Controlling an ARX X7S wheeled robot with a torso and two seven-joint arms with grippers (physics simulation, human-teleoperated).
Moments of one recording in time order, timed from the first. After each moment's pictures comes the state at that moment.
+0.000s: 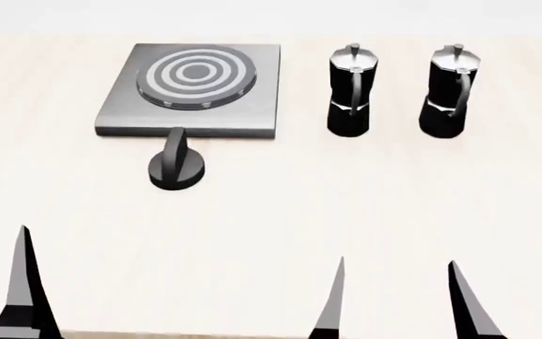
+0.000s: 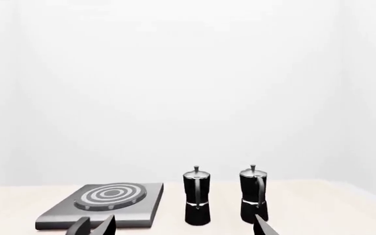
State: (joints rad) left arm 0.05 -0.22 0.15 0.85 -0.04 -0.37 -0.27; right arm -0.09 0.22 -0.13 -0.70 0.18 0.24 0.25
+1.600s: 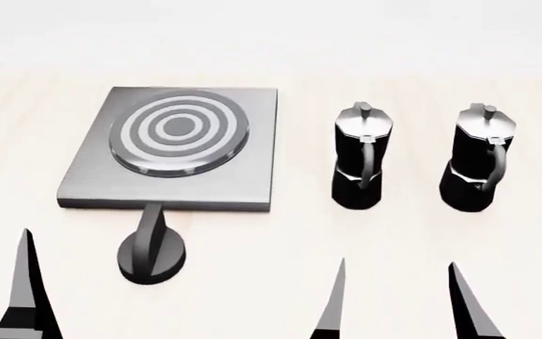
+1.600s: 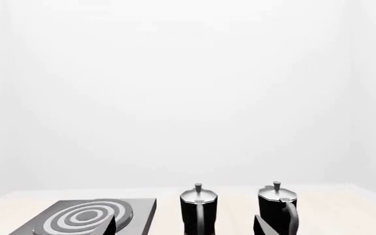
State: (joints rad) left arm 0.04 -0.29 0.19 0.84 -0.09 -0.35 -0.35; right arm -0.08 0.28 -0.17 -0.68 0.22 0.21 0.32
